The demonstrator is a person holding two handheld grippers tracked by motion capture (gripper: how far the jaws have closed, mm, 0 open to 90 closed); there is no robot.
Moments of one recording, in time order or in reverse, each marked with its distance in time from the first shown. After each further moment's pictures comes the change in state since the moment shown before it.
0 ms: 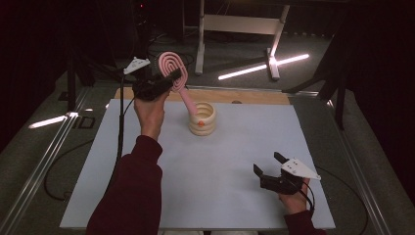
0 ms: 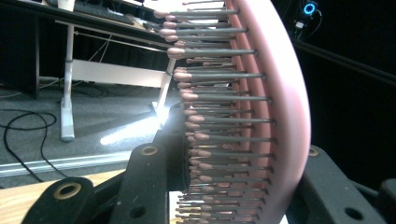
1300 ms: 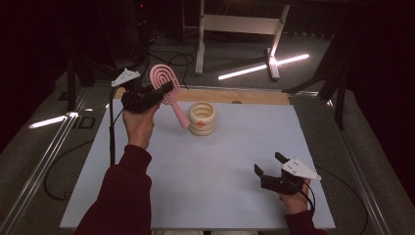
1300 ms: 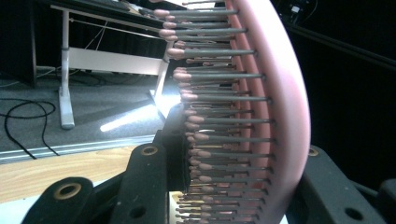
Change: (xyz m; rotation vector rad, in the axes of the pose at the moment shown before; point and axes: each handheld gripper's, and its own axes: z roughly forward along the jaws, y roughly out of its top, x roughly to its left) left arm 0.007 -0.016 -0.035 0.055 -0.018 0.019; right arm -0.001 0.000 -0.001 0.005 -0.013 -0.013
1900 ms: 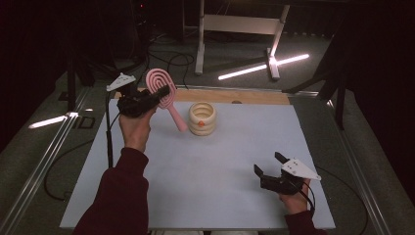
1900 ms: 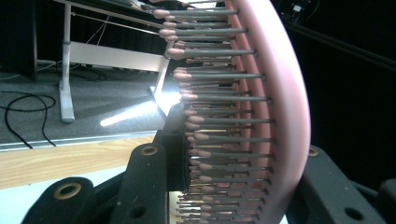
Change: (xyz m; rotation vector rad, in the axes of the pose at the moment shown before) left arm 0.005 -0.008 -0.011 0.008 0.000 -0.023; right arm 0.001 0.001 0.000 0.000 0.001 -0.004
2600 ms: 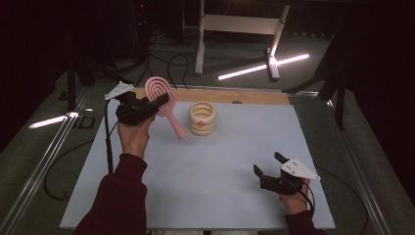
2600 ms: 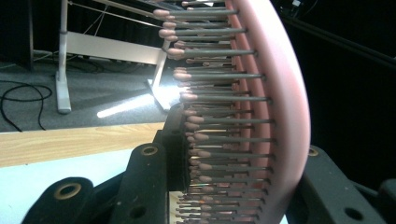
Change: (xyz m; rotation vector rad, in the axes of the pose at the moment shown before) left arm -0.001 -0.016 -0.011 0.018 -0.007 -0.024; right arm 0.001 0.000 0.000 0.003 -0.001 -0.008
